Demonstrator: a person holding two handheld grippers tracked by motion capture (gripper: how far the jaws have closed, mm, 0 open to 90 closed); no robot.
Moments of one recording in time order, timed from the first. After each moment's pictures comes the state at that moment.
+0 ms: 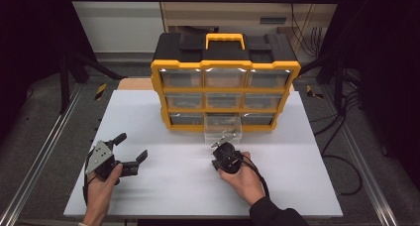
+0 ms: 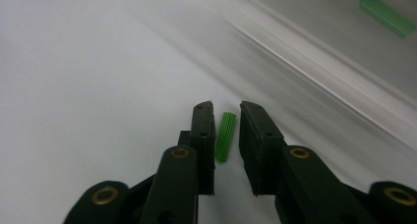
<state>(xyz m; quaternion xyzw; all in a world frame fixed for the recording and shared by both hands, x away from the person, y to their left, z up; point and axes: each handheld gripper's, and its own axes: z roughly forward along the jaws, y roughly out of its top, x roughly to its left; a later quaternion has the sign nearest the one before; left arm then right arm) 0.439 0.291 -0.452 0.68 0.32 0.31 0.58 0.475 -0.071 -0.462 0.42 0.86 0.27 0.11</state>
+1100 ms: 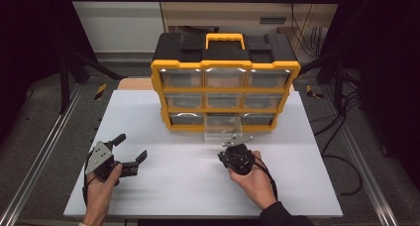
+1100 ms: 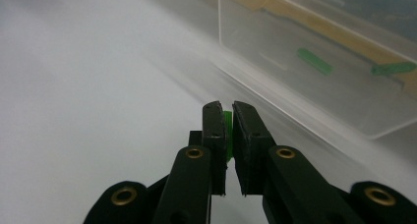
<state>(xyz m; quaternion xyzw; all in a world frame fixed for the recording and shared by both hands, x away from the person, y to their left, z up) 0.437 0.292 -0.453 0.68 0.32 0.31 0.58 0.462 -0.102 -0.443 0.39 0.84 0.36 0.15</state>
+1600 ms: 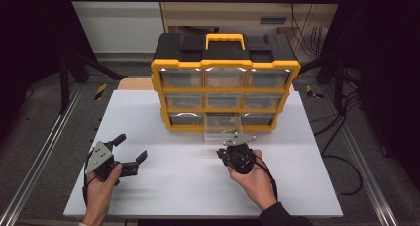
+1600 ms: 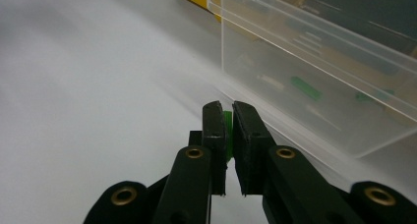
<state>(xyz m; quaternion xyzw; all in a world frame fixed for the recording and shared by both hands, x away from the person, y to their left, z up) 0.437 0.292 -0.454 0.68 0.33 0.31 0.58 0.457 -0.103 -0.430 0.38 0.82 0.39 0.17</state>
